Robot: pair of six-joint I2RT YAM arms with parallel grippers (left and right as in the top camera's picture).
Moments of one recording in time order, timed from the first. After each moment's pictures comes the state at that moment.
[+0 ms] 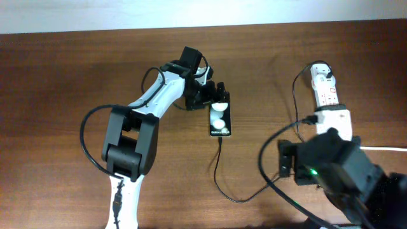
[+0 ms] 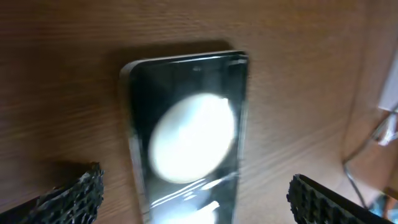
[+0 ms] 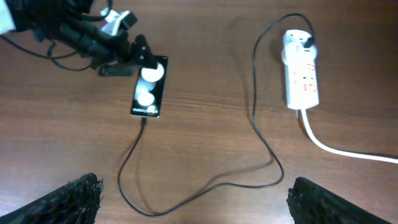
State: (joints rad) left arm -0.39 2.30 1.77 -0.76 0.51 -0.40; right arm 0.82 1.04 1.68 -1.59 0.48 0.63
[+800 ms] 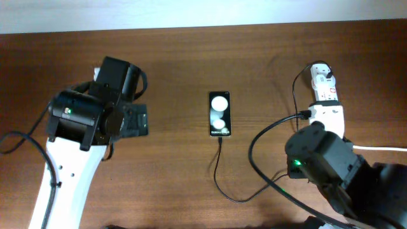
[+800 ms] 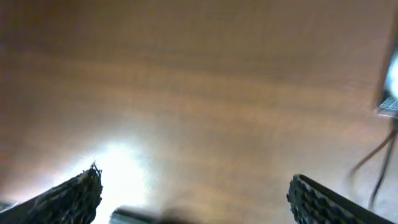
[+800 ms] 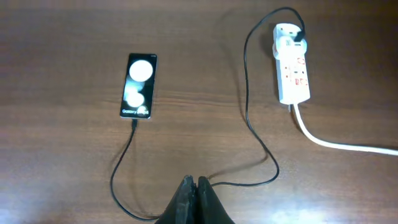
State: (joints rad) left arm -0.32 1.42 1.75 -1.63 -0.35 -0.35; right arm 0.82 1.10 1.68 -1.60 0.51 0.69
